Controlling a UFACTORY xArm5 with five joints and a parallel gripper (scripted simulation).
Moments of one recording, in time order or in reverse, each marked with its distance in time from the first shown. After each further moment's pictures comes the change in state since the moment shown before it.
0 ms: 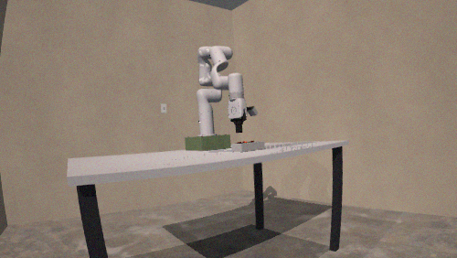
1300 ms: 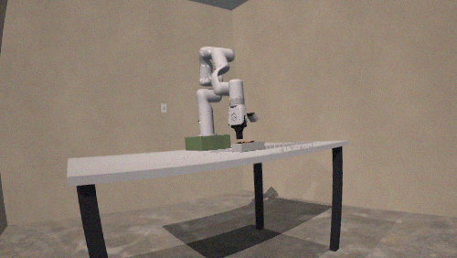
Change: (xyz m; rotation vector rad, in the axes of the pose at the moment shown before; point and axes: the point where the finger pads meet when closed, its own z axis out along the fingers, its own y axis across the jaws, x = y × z) arm 0.000 0.000 0.033 0.000 0.000 0.000
